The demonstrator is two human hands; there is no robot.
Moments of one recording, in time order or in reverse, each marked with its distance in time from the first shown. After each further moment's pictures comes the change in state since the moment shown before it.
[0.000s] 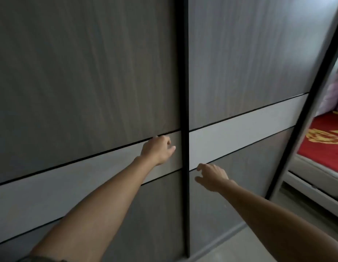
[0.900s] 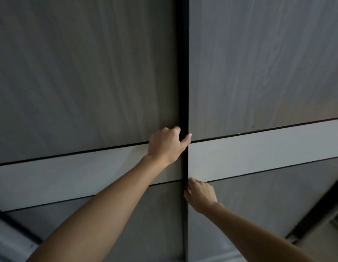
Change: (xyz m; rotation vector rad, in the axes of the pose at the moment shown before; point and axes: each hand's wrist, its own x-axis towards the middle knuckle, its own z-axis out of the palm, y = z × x) left_hand 0.037 -0.013 0.004 0.149 0.376 -0.055; right_hand 0.061 -0.041 0.082 0.108 -0.016 -0.306
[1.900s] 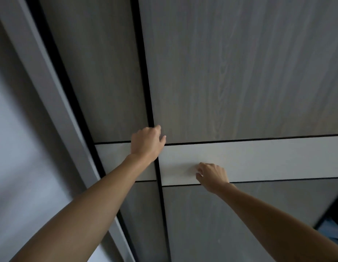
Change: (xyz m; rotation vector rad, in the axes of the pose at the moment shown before) left_hand -0.140 -0.260 -0.186 0.277 0.088 -0.240; right_hand 0.014 -0.261 0.029 -0.129 0.086 -0.138
